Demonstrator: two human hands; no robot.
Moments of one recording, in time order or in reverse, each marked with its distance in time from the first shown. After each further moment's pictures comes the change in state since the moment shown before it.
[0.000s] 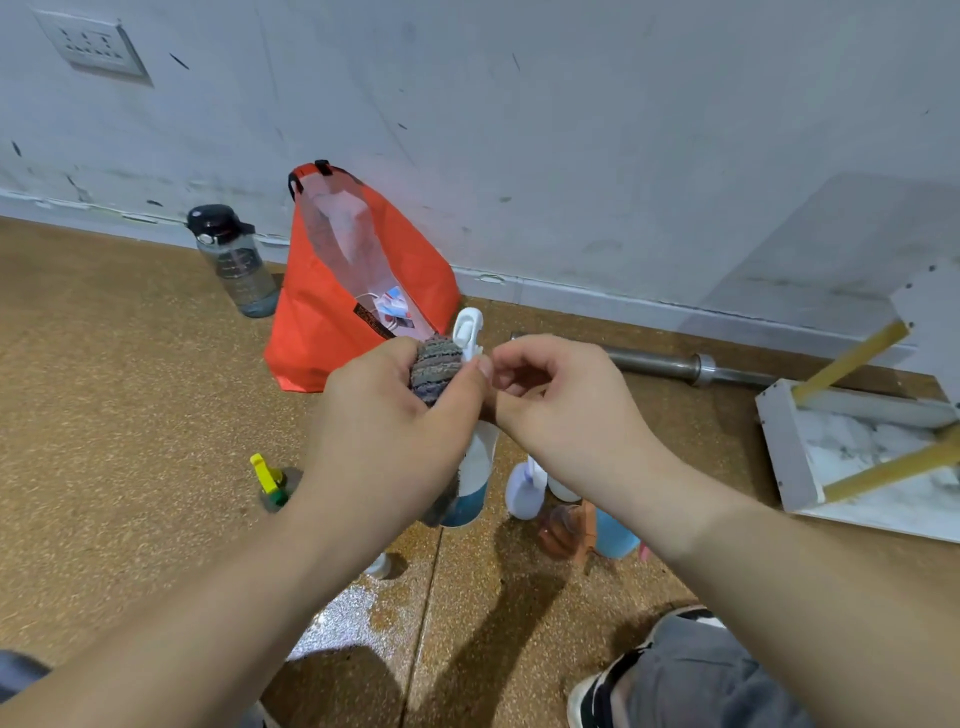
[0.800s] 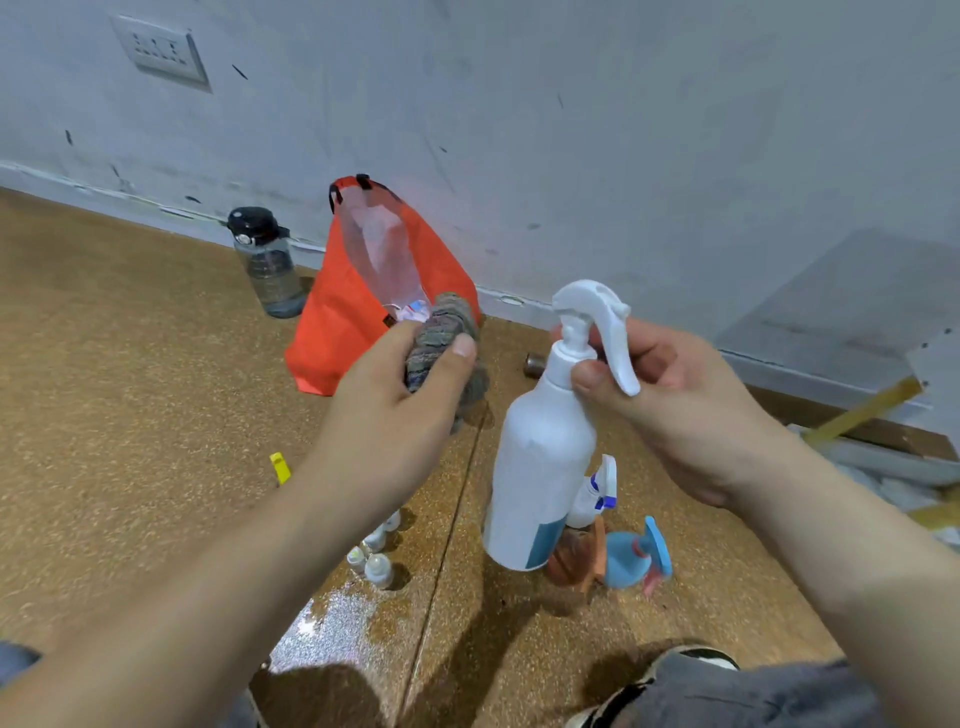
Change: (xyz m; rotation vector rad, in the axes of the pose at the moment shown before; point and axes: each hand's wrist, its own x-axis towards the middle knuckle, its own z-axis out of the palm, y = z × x) left_hand 0.006 0.002 -0.036 -0.303 -0.107 -0.079; right_hand 0.007 -0.015 -0.049 0.432 -0.245 -0.049
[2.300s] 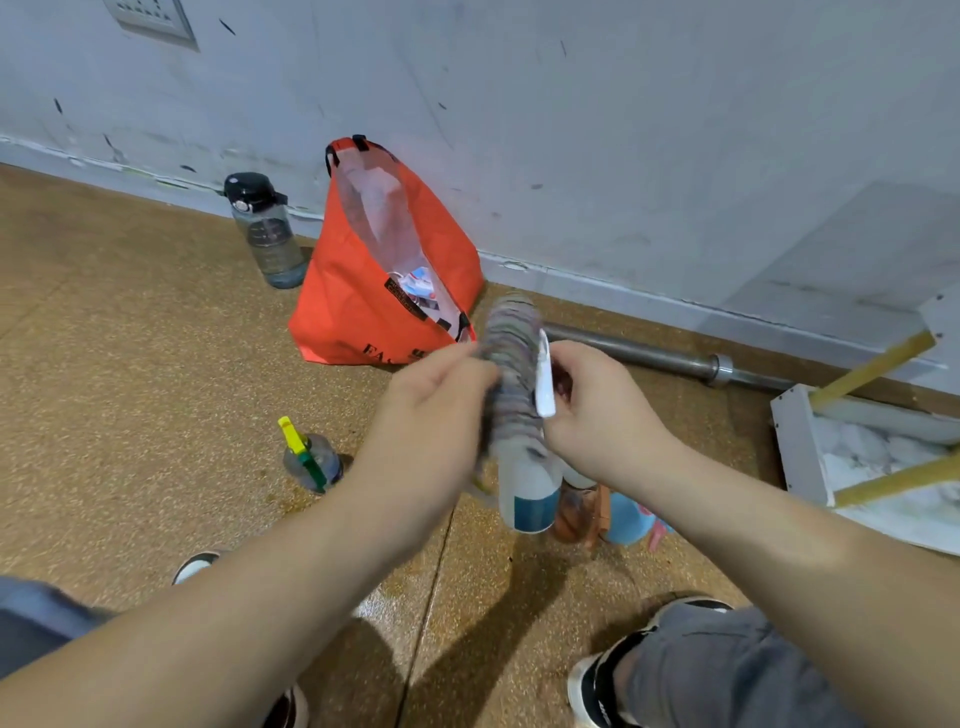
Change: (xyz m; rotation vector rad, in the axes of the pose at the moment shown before) left_hand -0.034 0.003 0.025 -0.311 -0.115 -0.259; right_hand 0.003 0.069 0.036 -0.706 0.122 0.074
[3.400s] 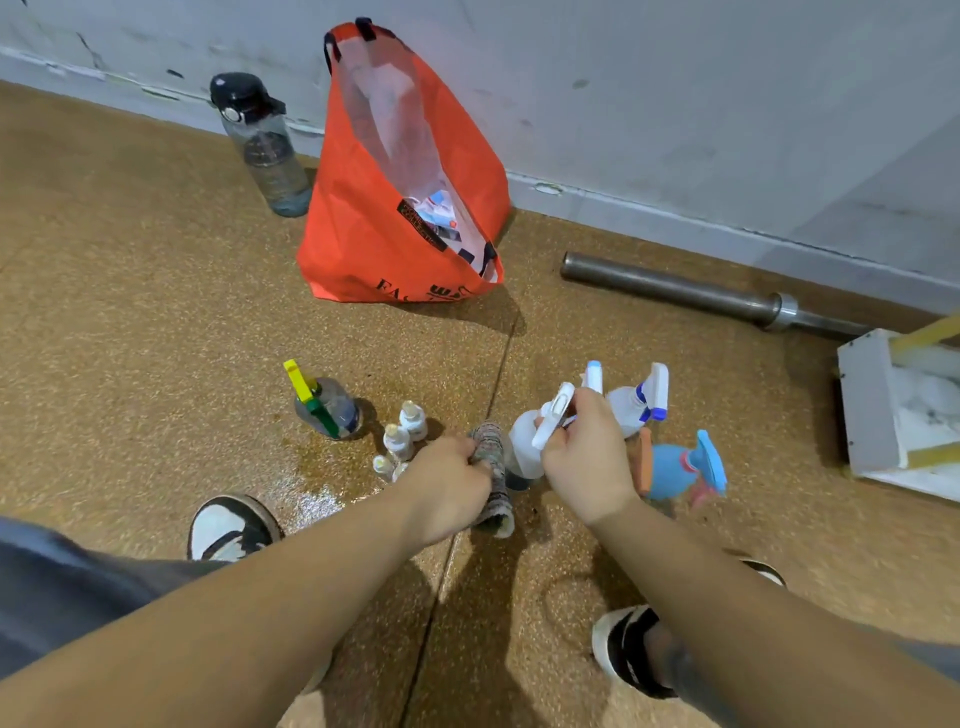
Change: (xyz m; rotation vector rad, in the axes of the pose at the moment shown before) left_hand 0.057 -0.165 -0.032 0.689 -0.239 -0.437; right_hand -0.016 0.108 0.132 0.016 0.058 0.353
